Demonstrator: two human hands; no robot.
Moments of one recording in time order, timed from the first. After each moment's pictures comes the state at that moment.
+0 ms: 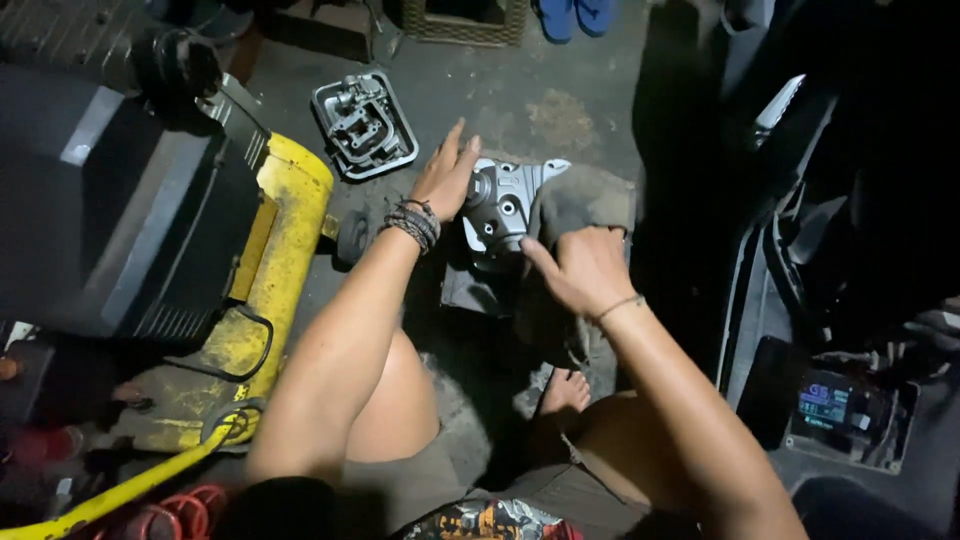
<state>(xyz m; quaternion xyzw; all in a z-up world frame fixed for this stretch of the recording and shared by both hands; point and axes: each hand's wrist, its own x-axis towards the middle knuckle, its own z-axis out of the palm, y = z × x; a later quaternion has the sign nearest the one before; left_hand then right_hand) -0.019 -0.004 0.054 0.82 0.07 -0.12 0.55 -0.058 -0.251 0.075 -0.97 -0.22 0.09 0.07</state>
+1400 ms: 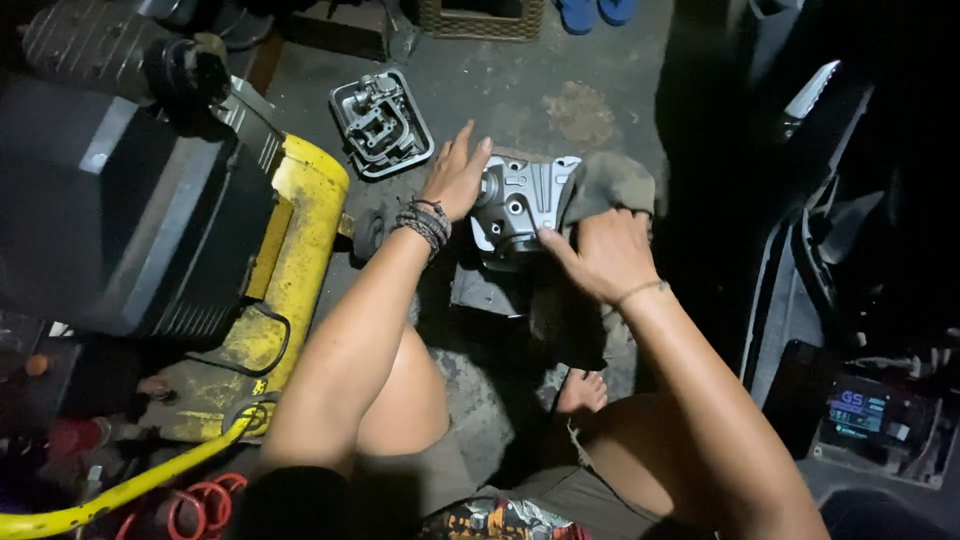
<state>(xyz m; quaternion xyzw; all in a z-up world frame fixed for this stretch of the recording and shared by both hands) -0.003 -0.005 0.013 0.83 0.09 -0.12 0.53 -0.048 -0.264 0.084 -0.96 -0.23 0.08 0.10</state>
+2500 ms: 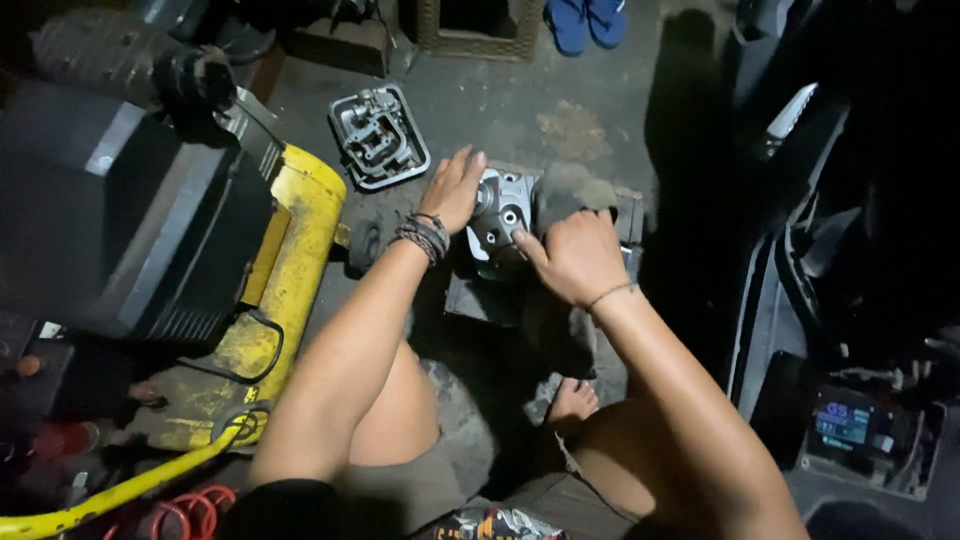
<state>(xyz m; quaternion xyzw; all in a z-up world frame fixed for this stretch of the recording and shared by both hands) -0.014 -0.009 0.024 0.83 0.12 -0.12 0.54 -0.040 -0.234 0.097 -0.95 -0.29 0.07 0.07</state>
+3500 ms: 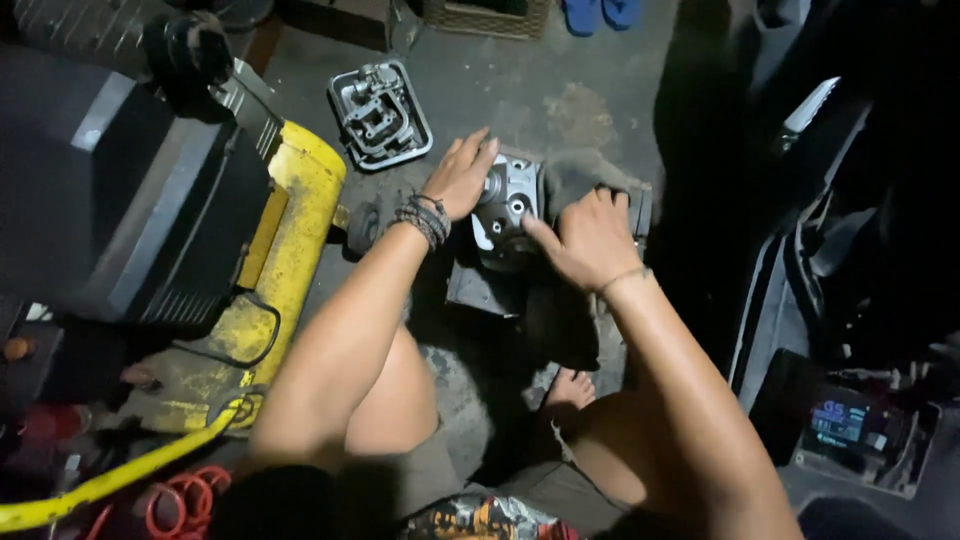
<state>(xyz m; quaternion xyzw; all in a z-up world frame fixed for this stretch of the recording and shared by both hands) -0.019 -0.007 0.024 0.82 0.06 -0.13 0.55 -0.039 -0.245 0.074 -0.96 -0.28 0.07 0.05</state>
